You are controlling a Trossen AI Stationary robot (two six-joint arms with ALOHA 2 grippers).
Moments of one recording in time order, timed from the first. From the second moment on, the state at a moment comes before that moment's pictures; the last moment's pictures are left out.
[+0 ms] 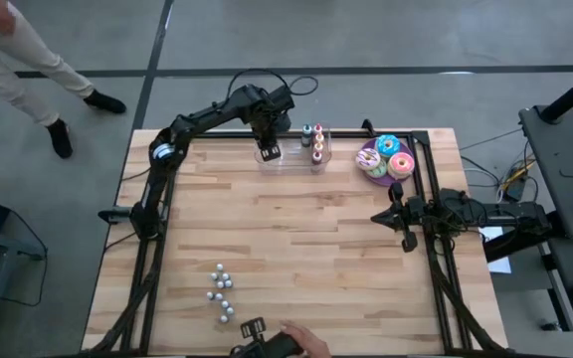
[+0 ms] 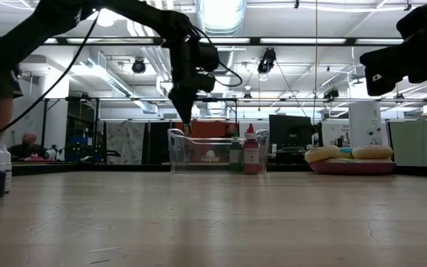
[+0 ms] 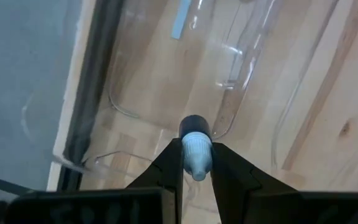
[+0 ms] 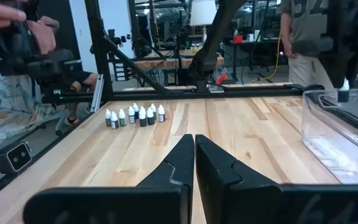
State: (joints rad) left arm 0.59 2.11 2.07 -1.31 -0.03 0.28; right arm 0.01 0.02 0.02 0.01 -0.10 0.10
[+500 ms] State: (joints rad) left arm 0.60 2.20 2.07 -1.27 -0.04 0.28; right arm 0.01 0.02 0.02 0.01 -0.10 0.10
